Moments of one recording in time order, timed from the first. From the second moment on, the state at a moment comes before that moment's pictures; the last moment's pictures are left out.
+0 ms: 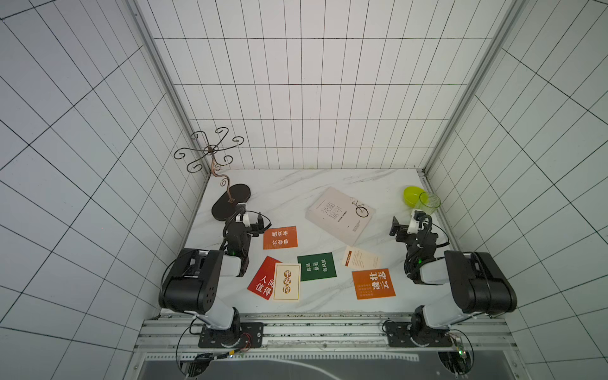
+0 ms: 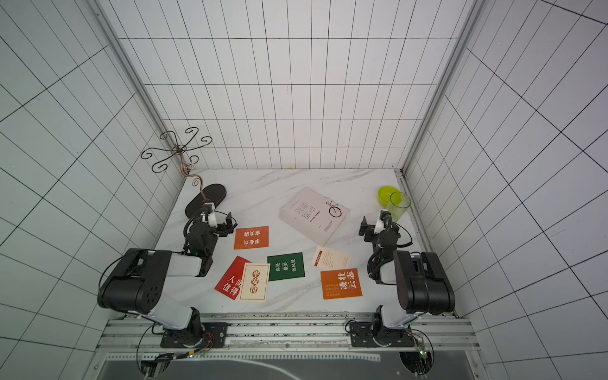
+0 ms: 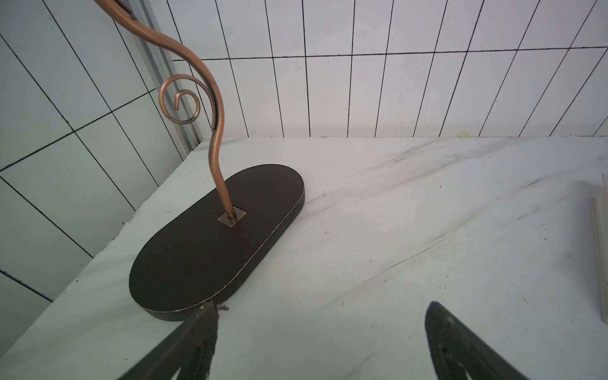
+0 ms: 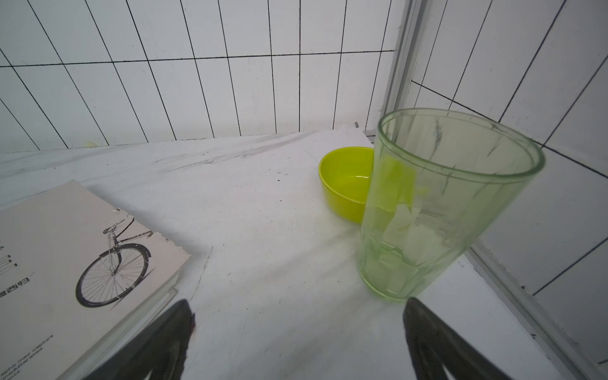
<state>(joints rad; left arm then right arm) -0.08 1.57 0.36 0.97 -0.14 -0.01 -0.05 1.55 0.25 1.13 0.09 0.01</state>
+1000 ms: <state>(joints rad) -0.08 1.57 0.36 0.97 -0.14 -0.01 -0.05 1.55 0.25 1.13 0.08 0.01</state>
